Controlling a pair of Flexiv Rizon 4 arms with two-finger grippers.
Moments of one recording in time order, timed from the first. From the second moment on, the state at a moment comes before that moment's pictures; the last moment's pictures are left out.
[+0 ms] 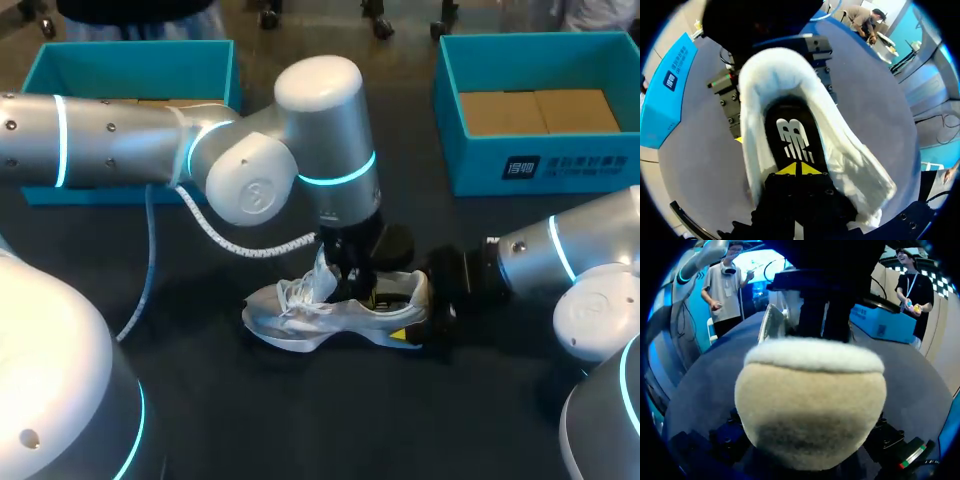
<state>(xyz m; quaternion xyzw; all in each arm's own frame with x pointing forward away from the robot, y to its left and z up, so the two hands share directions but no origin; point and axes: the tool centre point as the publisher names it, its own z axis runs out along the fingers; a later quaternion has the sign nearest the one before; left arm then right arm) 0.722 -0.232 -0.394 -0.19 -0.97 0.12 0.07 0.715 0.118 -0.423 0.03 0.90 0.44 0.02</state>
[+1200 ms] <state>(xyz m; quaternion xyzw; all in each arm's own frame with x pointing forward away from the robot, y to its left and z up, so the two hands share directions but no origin) 0.702 -0.249 -0.394 -0.25 -0.95 0.16 0.14 0.715 0.118 -0.423 0.03 0.90 0.44 0.03</state>
